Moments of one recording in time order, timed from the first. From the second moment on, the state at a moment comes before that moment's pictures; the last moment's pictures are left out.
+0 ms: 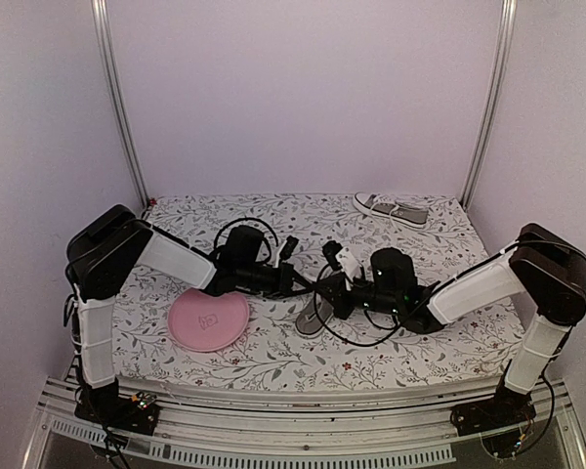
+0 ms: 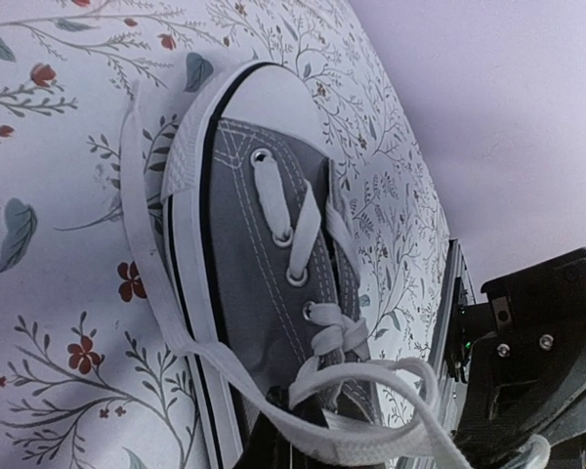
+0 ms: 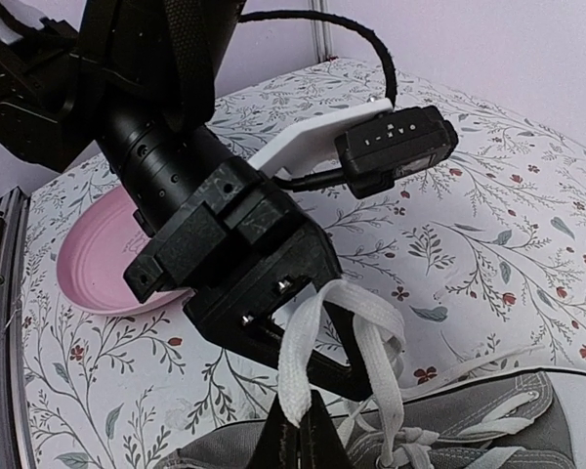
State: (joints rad) left arm -0.71 2.07 1.08 0.43 0.62 -0.68; right arm 0.89 1.76 0.72 0.72 -0.14 0.08
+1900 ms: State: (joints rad) left arm -0.85 2.00 0.79 0.65 0.65 -0.67; right arm 0.89 1.84 0.77 0.57 0.11 0.27
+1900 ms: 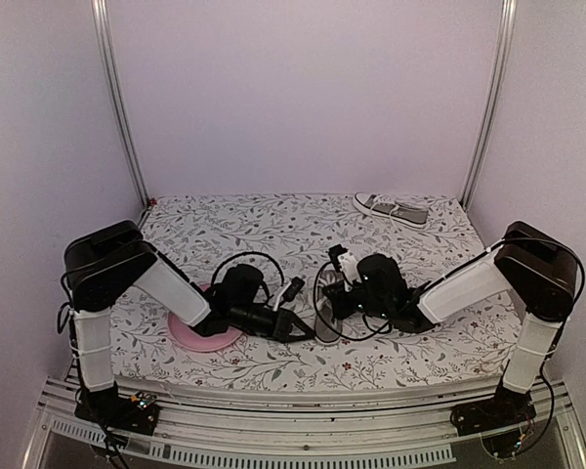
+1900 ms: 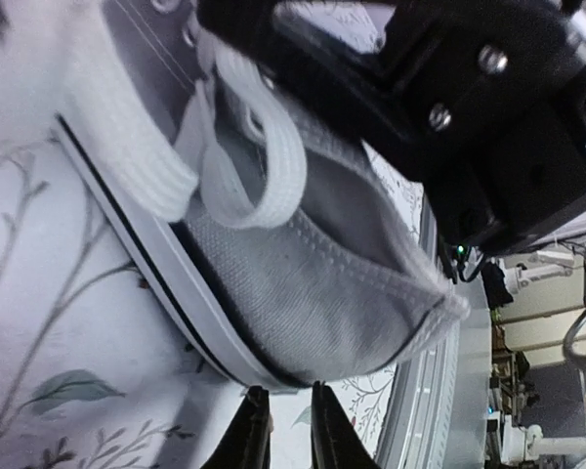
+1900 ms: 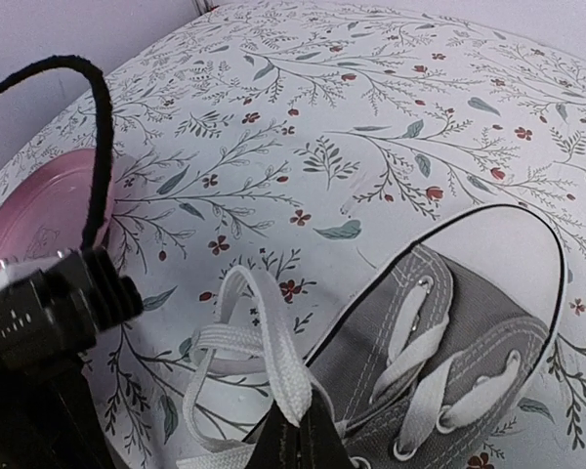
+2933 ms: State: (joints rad) left arm -0.79 1.94 0.91 0.54 0.61 -0.30; right arm 0.89 1.62 0.64 0.56 -0.02 0.31
